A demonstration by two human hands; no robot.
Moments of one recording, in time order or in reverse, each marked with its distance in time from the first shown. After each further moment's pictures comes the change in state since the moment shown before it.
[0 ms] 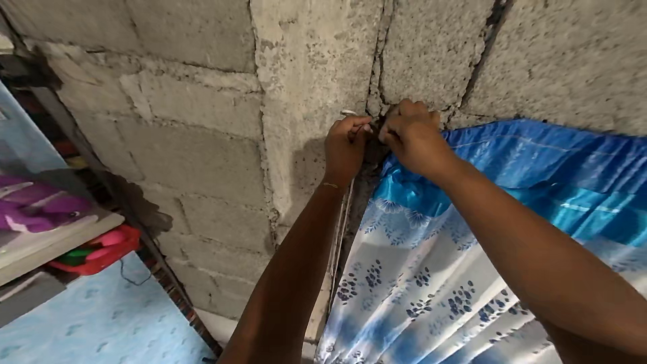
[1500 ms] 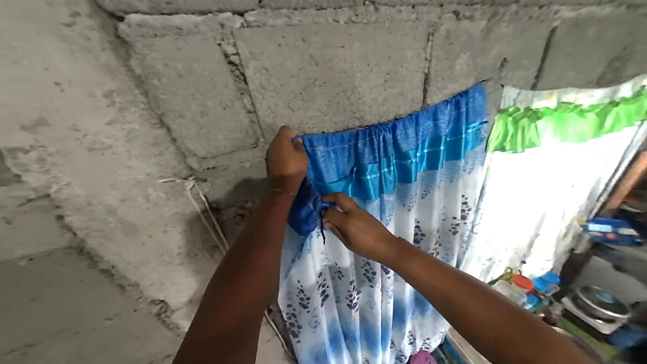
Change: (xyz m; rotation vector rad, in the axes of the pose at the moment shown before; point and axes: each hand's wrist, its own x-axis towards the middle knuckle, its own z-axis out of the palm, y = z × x) left_hand -0.003 0.156 0.153 0.320 -0.392 0.007; right_hand -0.234 0.016 -0.054 0.208 0.108 0.240
